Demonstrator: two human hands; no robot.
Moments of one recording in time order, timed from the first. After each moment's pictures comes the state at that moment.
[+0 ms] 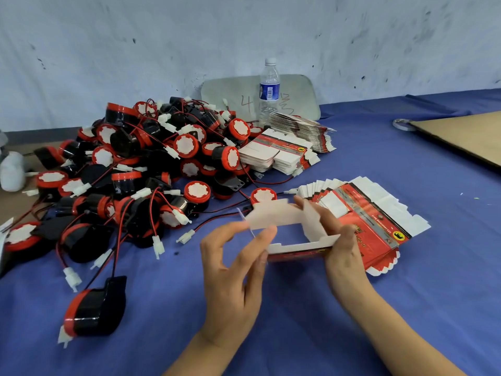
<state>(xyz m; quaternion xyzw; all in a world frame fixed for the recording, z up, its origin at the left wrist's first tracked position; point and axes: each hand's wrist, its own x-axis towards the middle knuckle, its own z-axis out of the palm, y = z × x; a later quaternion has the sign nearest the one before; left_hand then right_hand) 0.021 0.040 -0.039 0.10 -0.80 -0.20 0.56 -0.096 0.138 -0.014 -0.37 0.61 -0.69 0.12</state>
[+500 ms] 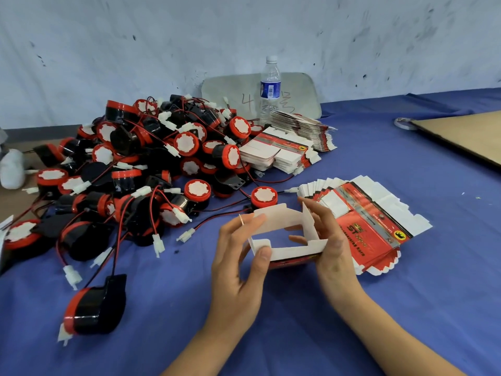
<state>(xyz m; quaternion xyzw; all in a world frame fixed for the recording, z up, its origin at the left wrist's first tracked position) 0.021 0.044 -0.032 0.13 -0.75 -0.45 0.46 -0.099 0.131 -0.027 -0.38 0.61 -0.69 0.12</state>
